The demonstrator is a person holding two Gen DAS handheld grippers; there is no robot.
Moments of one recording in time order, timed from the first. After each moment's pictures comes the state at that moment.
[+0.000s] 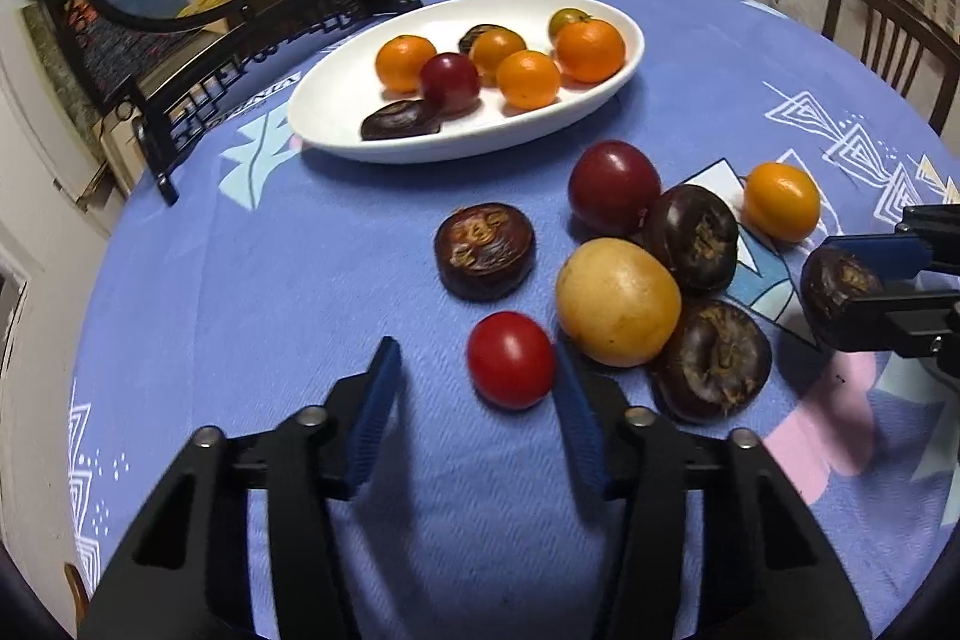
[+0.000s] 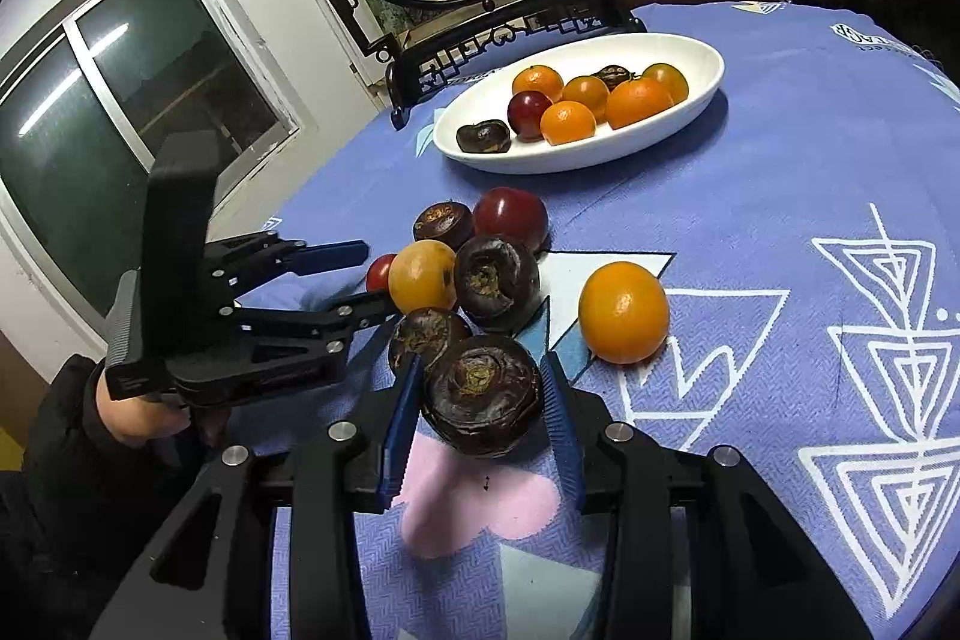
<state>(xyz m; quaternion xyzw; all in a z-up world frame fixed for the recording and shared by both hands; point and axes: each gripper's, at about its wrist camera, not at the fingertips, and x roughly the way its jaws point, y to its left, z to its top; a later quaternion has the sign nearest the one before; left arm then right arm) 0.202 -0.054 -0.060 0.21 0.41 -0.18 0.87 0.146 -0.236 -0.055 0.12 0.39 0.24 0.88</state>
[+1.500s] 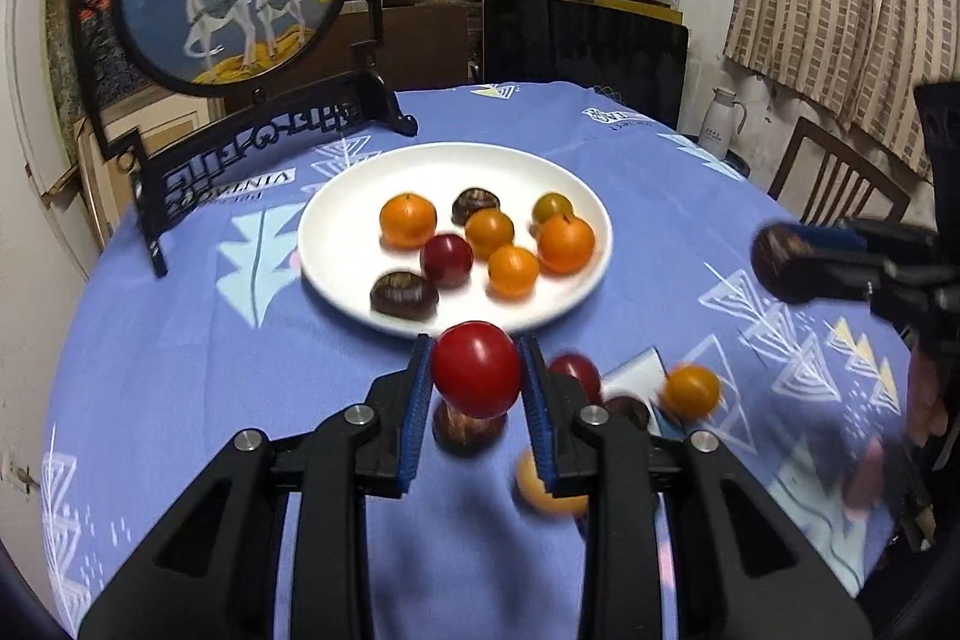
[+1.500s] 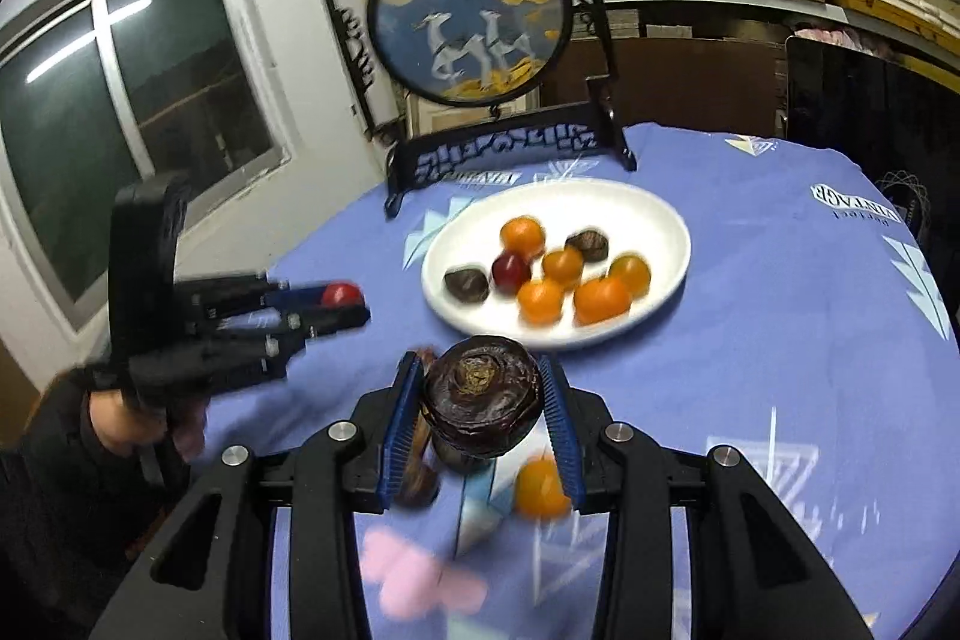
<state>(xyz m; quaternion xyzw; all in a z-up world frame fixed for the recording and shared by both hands) 0.226 -0.042 0.016 0.09 0.34 -0.25 0.90 0.179 -0.258 0.041 0.05 0.32 0.21 0.92</state>
